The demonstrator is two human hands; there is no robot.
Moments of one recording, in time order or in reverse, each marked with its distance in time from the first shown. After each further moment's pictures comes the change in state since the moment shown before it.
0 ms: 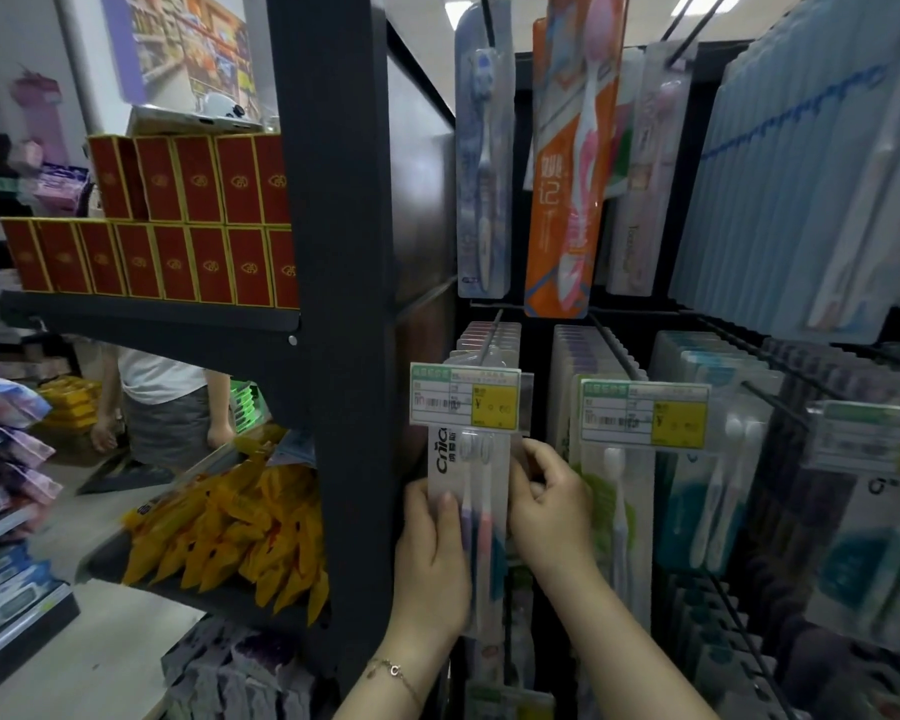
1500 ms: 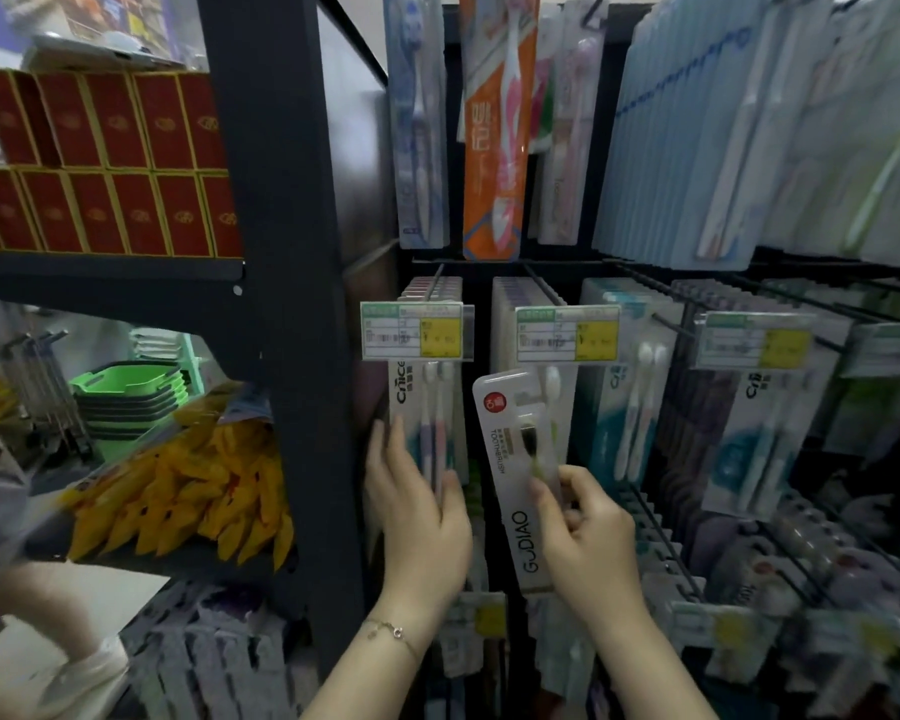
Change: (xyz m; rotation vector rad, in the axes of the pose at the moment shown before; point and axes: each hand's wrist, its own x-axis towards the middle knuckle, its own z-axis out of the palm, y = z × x) left_hand -0.037 0.001 0.011 0.333 0.003 0.175; right_hand -0.097 -0.002 -0.075 -0.209 0.079 -0.002
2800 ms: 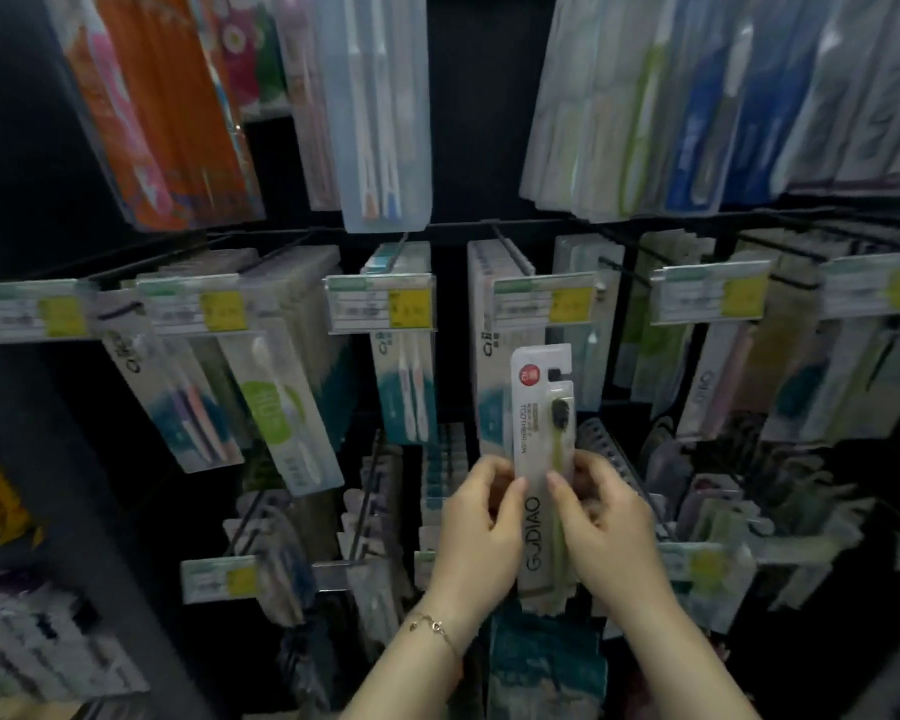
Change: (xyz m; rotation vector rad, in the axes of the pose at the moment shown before) left_hand -0.119 0.139 0.216 -0.253 -0.449 -0.076; right_hand 0.003 0.105 -0.249 -0.063 0.004 0.174
